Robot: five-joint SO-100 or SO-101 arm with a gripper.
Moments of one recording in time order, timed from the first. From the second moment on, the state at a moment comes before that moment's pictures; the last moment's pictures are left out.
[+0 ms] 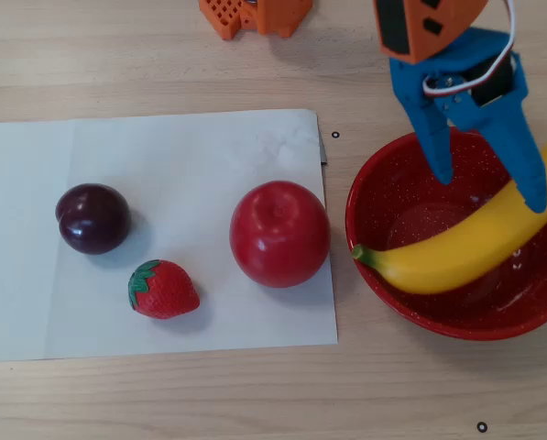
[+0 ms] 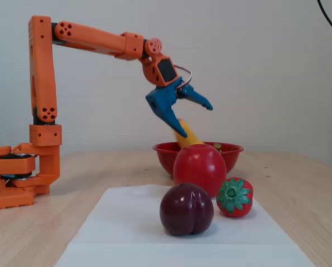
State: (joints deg) arm 31.7 92.7 88.9 54.8 -1.3
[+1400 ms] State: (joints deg) arm 7.4 153.3 121.6 71.7 0.2
